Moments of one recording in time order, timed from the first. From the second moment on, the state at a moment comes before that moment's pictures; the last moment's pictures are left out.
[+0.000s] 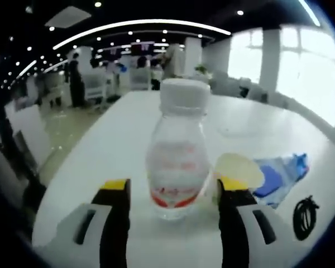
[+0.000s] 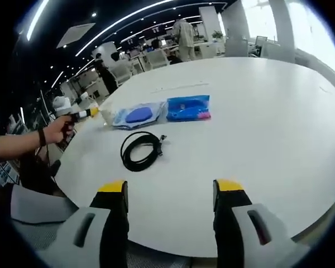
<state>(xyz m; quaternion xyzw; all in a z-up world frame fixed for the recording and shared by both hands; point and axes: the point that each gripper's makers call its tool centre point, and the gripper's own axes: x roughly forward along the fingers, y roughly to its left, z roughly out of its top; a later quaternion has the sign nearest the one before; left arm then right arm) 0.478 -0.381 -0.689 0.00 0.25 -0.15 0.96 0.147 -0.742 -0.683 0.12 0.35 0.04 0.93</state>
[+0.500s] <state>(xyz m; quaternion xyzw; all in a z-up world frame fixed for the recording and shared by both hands) 0.442 -0.367 -0.693 0.03 0.27 -0.14 0.95 0.157 -0.728 -0.683 0.13 0.34 0.06 0.93</state>
